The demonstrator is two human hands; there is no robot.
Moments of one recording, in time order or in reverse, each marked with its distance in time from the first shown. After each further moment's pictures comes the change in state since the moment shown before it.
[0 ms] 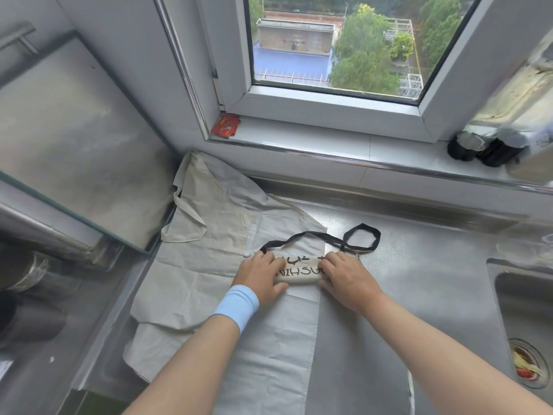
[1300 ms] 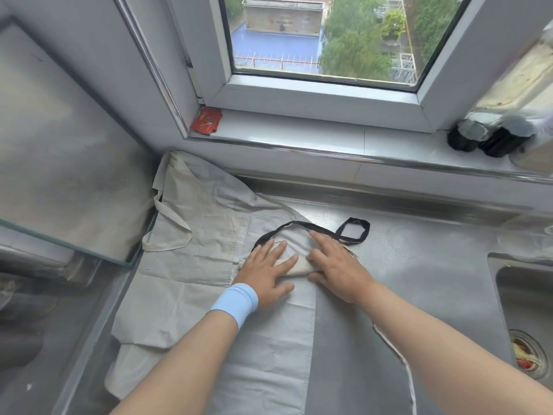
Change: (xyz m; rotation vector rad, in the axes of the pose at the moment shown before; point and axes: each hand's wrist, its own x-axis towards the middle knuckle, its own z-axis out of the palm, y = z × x) left_hand 0.038 -0.002 0.017 -0.003 -0.102 0.160; right_hand 0.028 0.024 0.014 0.181 0.008 -0.027
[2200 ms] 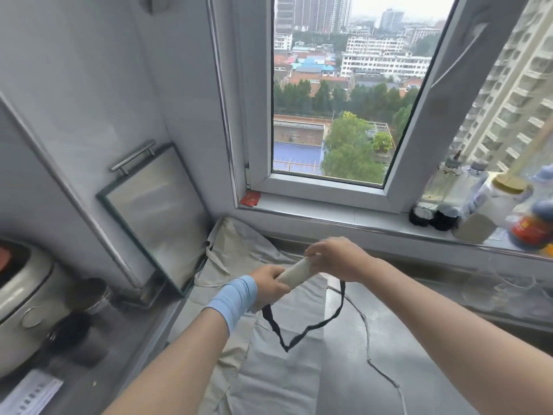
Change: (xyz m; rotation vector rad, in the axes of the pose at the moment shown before) left_hand -0.131 0.024 -0.167 -0.824 0.028 -0.177; right_hand -0.009 -0.129 -0.220 -0.114 0.022 0.042
